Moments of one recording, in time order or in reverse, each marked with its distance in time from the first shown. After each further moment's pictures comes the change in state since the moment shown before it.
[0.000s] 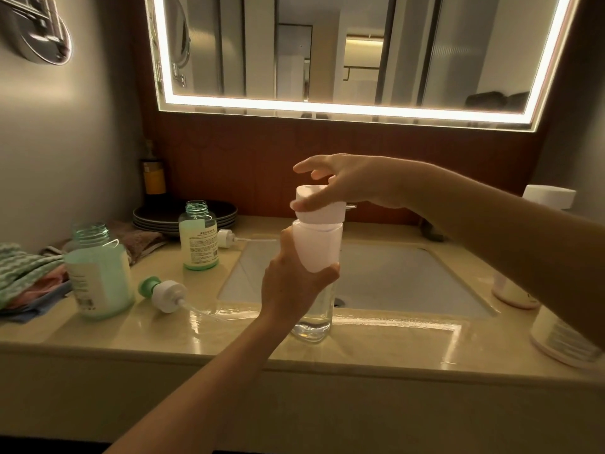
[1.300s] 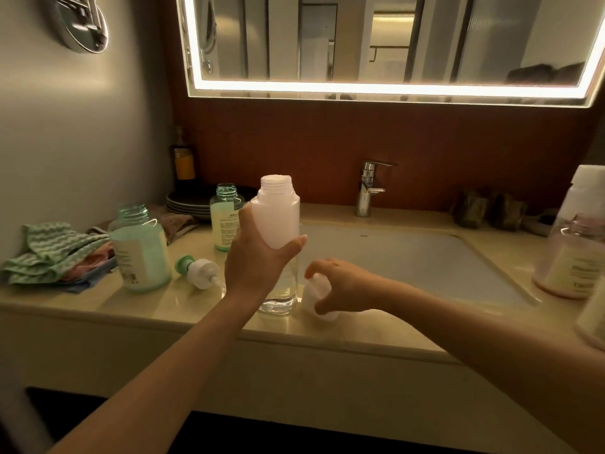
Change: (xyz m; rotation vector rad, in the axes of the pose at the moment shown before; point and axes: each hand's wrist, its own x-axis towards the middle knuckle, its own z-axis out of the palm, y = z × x) left_hand 0.008 -0.045 -0.059 0.140 0.195 -0.035; right_hand 0.000 0.049 0.148 -0.107 -0.172 0.026
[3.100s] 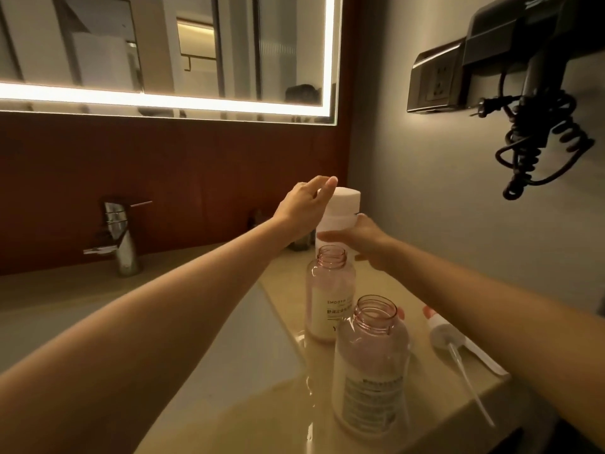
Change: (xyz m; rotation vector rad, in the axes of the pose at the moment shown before) left_hand 0.046 0.297 0.390 -0.420 -0.816 0.399; right_hand -0.101 0.363 -0.195 0.777 0.816 0.543
